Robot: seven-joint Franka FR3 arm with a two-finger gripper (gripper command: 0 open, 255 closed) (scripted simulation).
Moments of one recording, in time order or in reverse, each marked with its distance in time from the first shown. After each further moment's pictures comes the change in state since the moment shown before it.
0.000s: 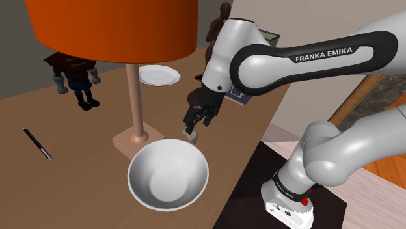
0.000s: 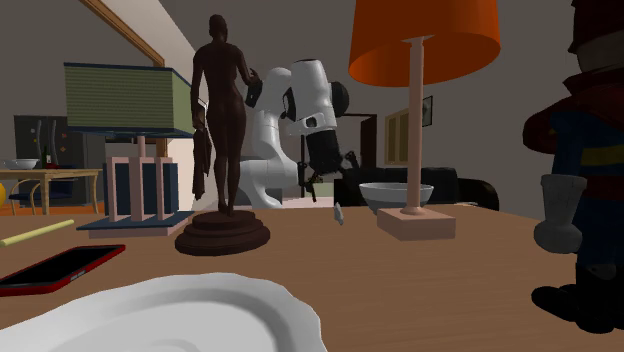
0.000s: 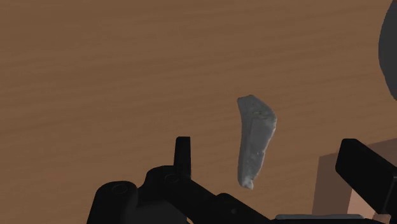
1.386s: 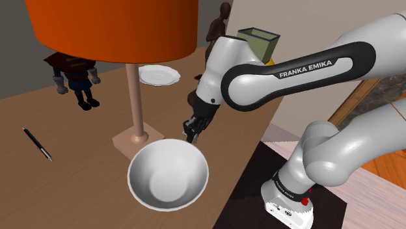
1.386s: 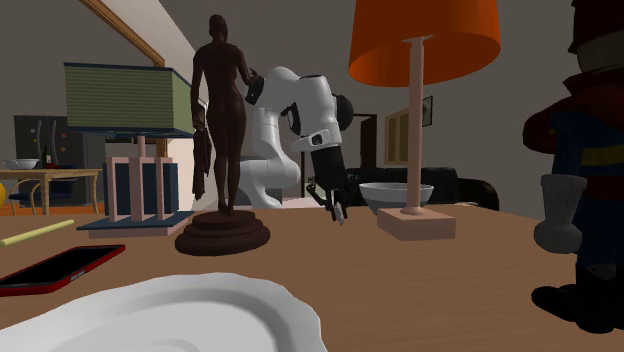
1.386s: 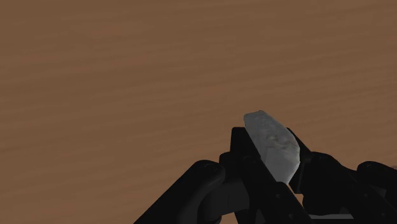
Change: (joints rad) arm 0.014 0.075 0.032 -0.044 0.028 0.125 -0.005
